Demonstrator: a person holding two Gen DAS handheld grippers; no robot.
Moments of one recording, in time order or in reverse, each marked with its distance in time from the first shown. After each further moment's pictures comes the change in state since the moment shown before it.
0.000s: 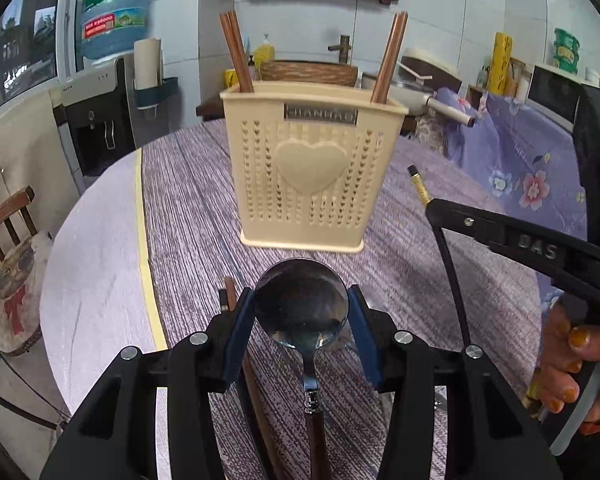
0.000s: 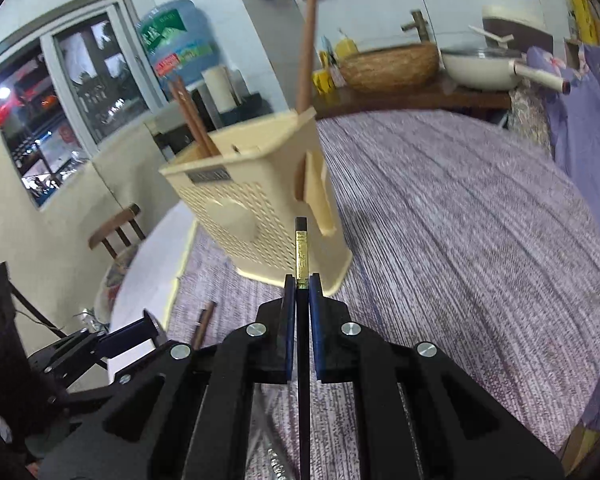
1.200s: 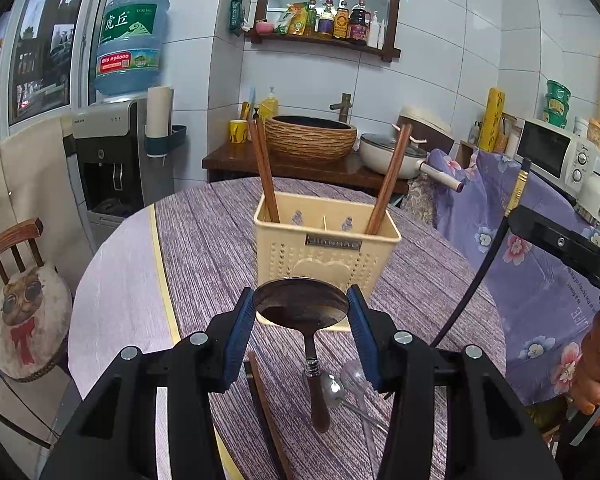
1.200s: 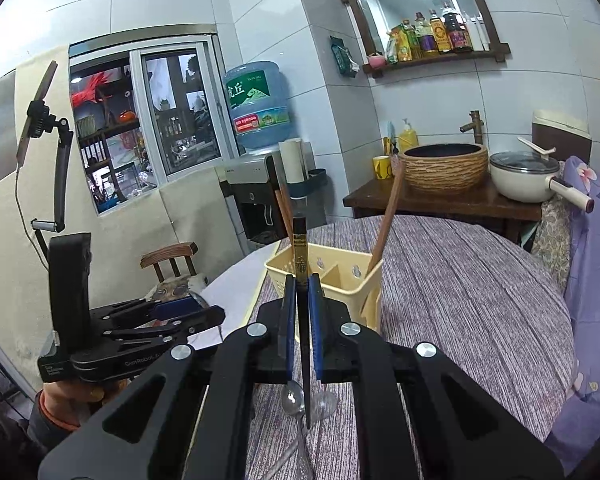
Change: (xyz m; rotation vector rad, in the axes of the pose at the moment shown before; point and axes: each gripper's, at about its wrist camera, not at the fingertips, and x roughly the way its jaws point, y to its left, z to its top) left arm -0.053 0.025 0.053 -0.043 -0.158 -0.039; right arm -0.102 0.039 0.052 -0.205 -0.206 0.146
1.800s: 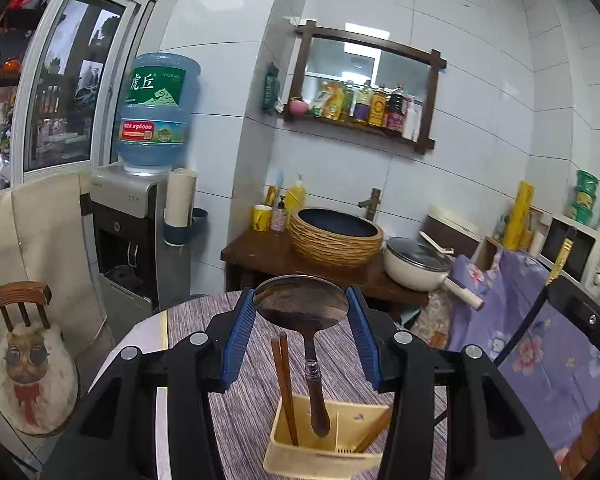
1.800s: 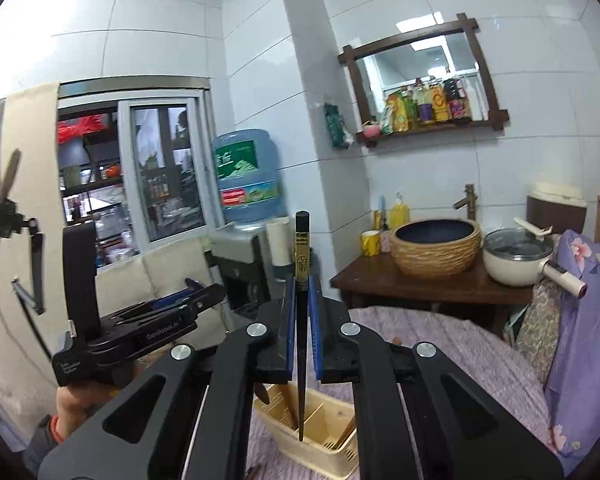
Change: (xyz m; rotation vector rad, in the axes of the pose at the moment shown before) left arm 0.017 0.016 0.151 -0.116 -0.241 0.075; right arm 0.025 0.002 0.128 -0.036 -0.200 -0.092
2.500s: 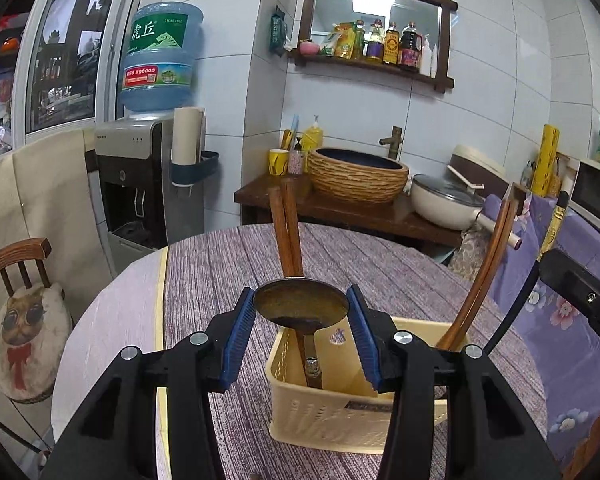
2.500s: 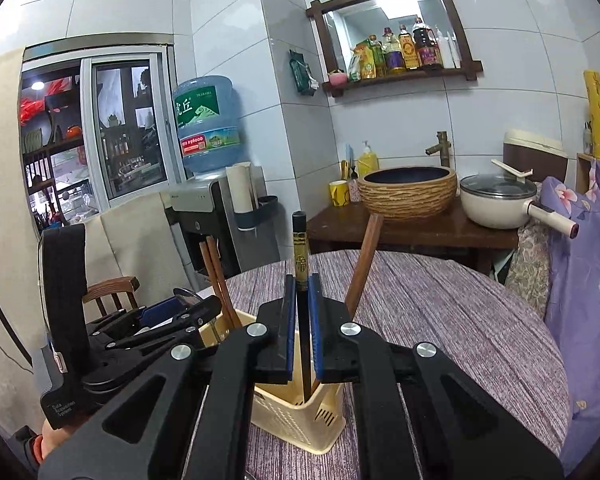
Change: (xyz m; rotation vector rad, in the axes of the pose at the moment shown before) left arm 0.053 0.003 -0.101 0.051 0.136 0.081; right arm 0.050 -0.022 -0.106 0.036 0.121 -0.103
